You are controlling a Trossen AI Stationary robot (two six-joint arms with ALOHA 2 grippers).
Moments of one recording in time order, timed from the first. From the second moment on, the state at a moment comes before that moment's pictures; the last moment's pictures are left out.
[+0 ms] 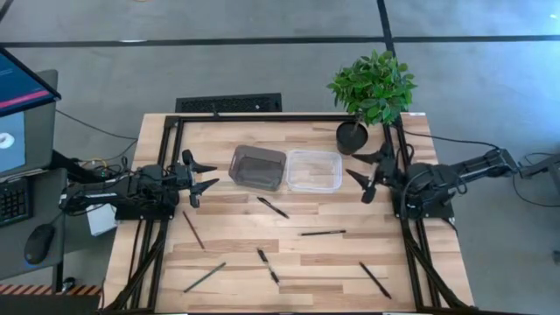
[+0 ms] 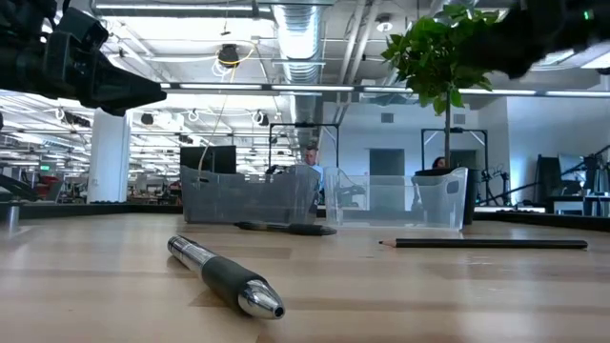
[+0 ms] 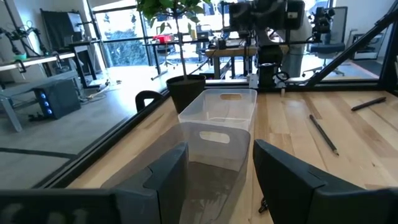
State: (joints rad) left arm 0.09 0.03 0.05 -0.05 -0.16 0.07; right arm 0.26 0.46 0.34 0.03 0.65 -0.07
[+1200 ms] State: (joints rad) left arm 0.09 0.03 0.05 -0.05 -0.16 0.13; right arm 0.49 1.43 0.89 -0.83 0.09 0.52
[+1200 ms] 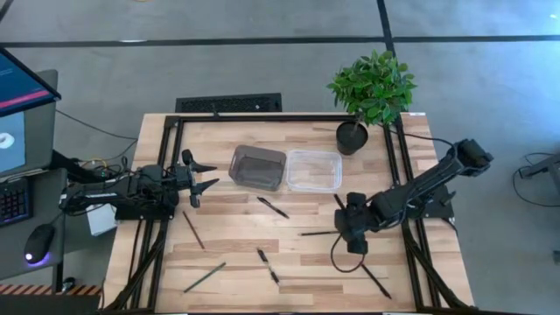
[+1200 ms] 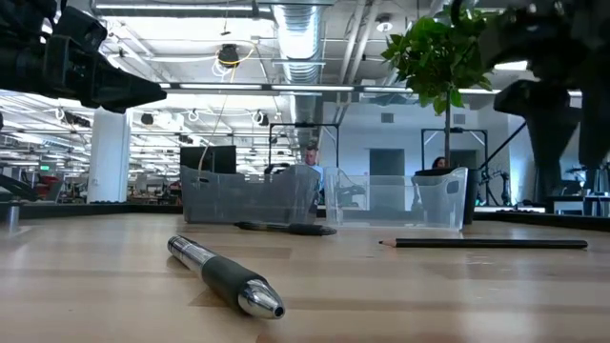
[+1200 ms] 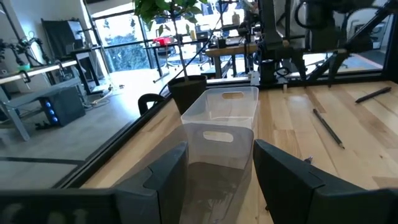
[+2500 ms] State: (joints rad) left arm 0.09 0.03 0.05 -0.06 -0.16 0.08; right arm 0.52 1.64 0.82 -0.70 0.12 0.61
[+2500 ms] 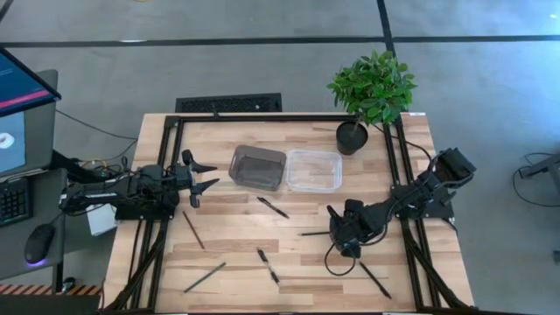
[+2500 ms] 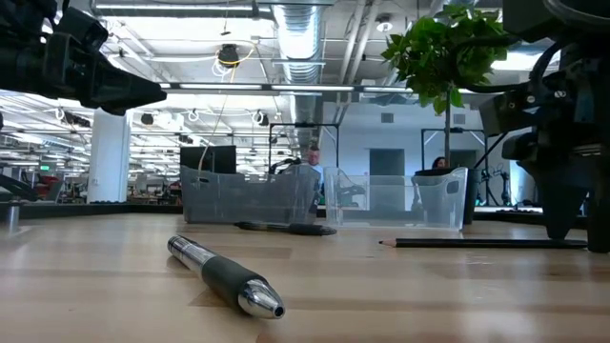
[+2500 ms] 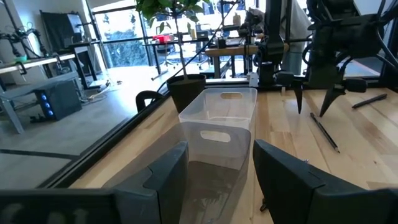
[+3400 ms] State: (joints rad) left arm 0.09 0.03 0.05 -0.06 -0.16 0.08; right arm 0.50 1.64 0.82 -0.69 0.02 0.57
